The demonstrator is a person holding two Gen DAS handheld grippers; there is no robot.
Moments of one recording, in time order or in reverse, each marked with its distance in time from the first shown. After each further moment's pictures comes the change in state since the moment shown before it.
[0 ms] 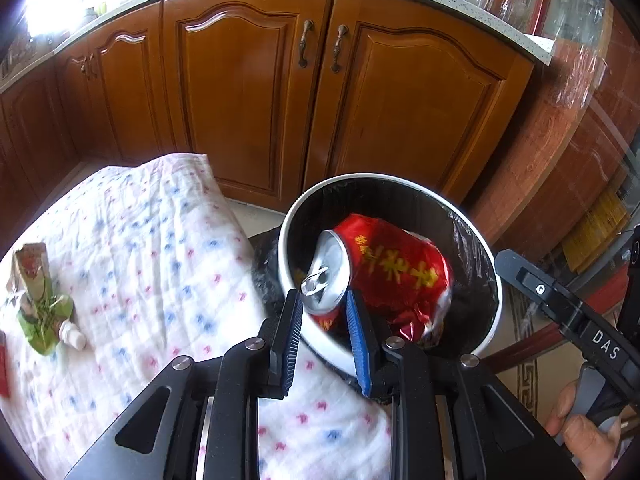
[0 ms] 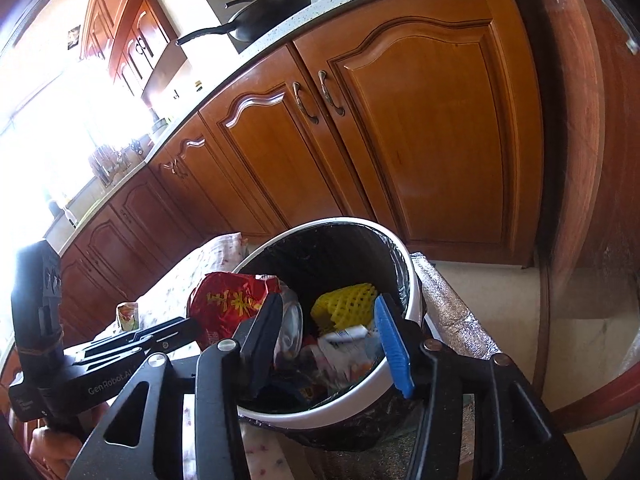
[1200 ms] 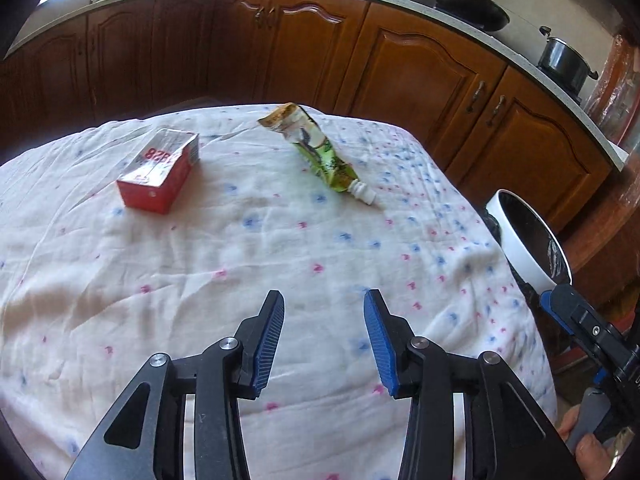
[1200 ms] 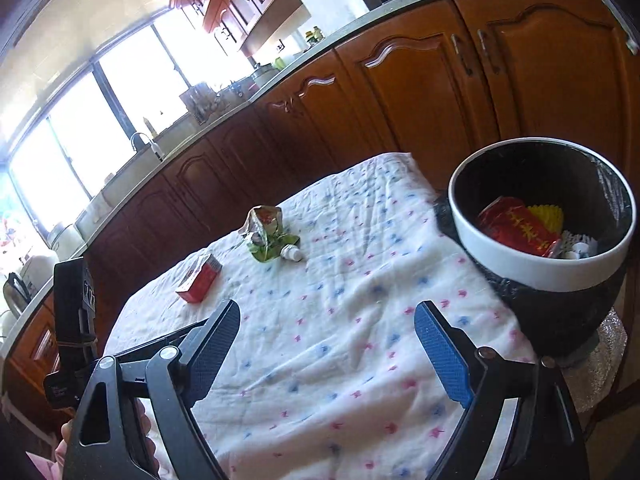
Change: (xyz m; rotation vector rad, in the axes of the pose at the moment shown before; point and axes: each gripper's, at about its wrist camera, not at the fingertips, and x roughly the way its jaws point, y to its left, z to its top) left arm -0.164 0.167 -0.158 -0.392 -0.083 0.187; right arm -0.004 0.162 -0.102 -0.174 0.126 0.296
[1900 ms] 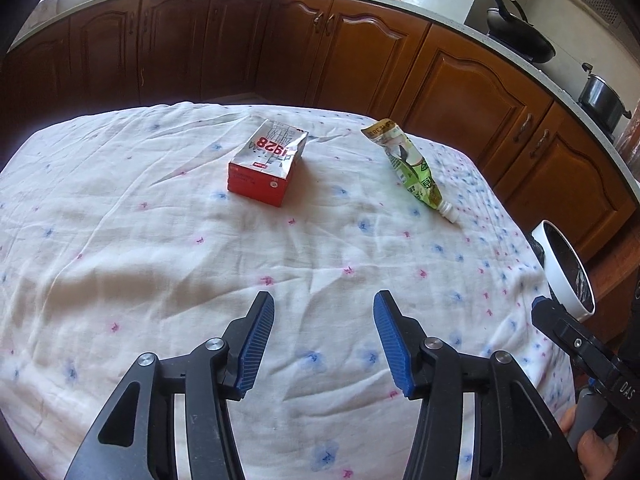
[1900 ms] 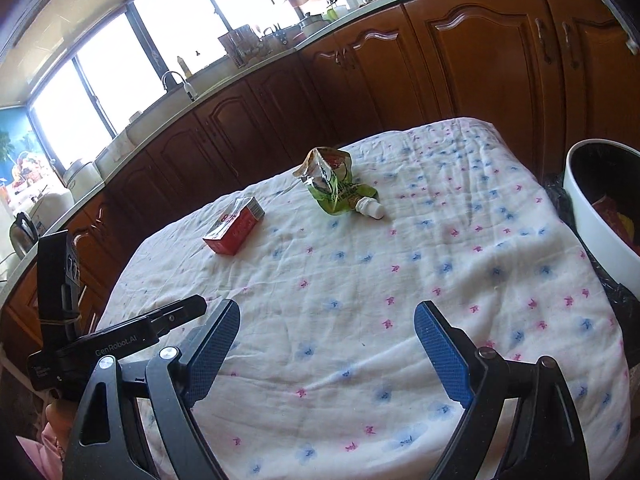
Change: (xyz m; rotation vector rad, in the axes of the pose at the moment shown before) left arm -0.019 0.066 -0.002 -0.100 -0.025 0.077; right arm 0.057 0.063 -0.015 -0.139 0.158 0.072
